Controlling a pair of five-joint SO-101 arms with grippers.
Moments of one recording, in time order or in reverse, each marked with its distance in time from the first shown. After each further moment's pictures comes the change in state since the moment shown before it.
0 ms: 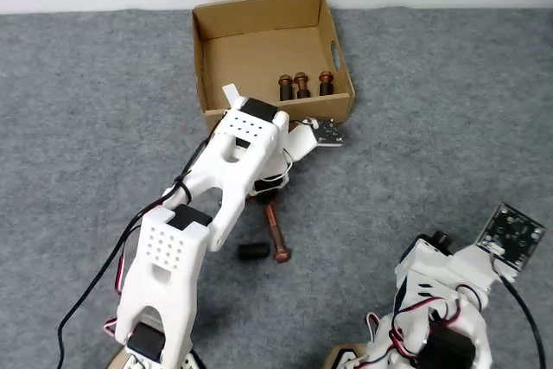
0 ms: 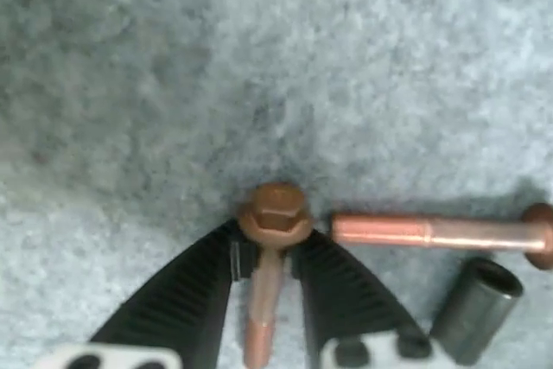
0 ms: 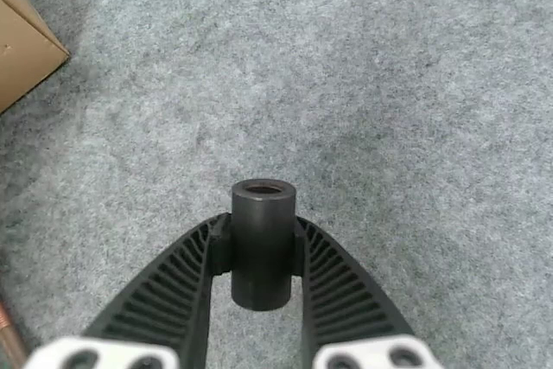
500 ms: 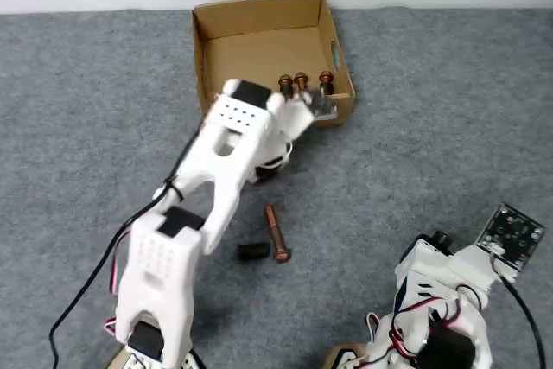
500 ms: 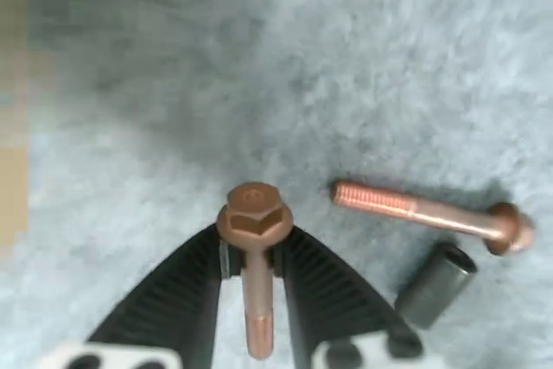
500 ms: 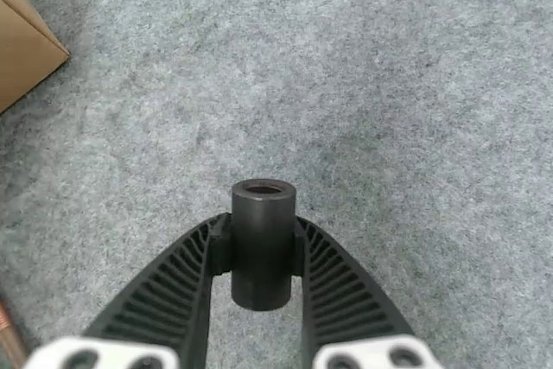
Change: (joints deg) left arm -0.4 -9.6 -4.6 7.7 11.3; right arm 0.0 0.0 0.0 0.0 0.0
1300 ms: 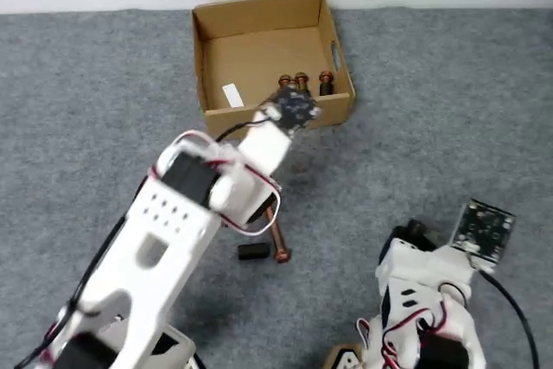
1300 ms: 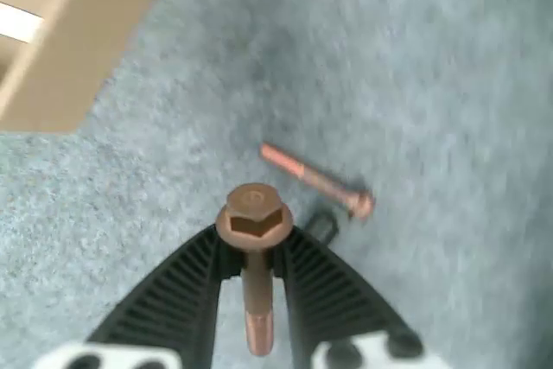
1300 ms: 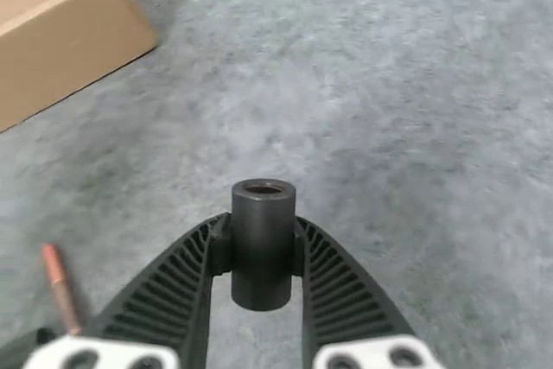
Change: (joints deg) left arm 7.6 -60.4 47.8 -14.0 23.9; right arm -13.1 -4.6 0.0 0.0 0.0
